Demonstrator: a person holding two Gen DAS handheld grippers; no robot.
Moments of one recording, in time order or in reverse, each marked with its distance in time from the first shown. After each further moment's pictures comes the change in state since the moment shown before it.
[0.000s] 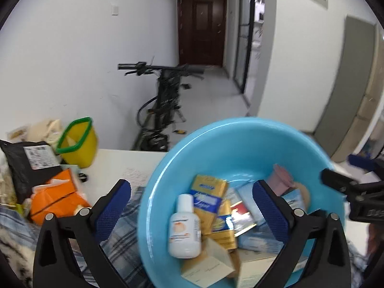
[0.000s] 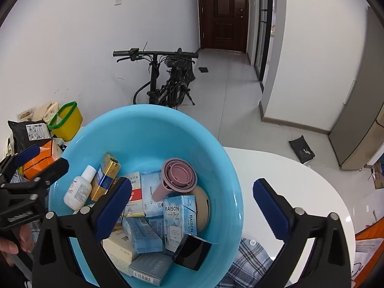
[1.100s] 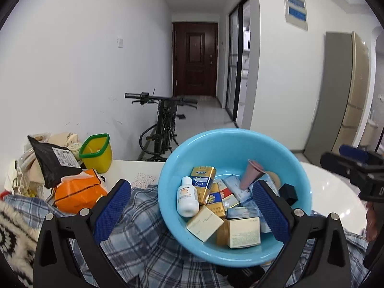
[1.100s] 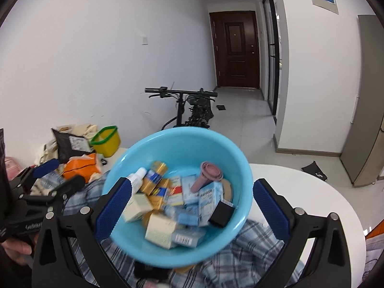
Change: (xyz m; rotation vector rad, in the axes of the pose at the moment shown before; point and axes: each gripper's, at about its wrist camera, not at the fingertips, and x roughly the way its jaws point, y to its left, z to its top) left arm -0.131 0.005 -0.072 0.029 -0.226 -0.015; right arm -0.116 0.032 -0.070 -0.011 -0.254 0.125
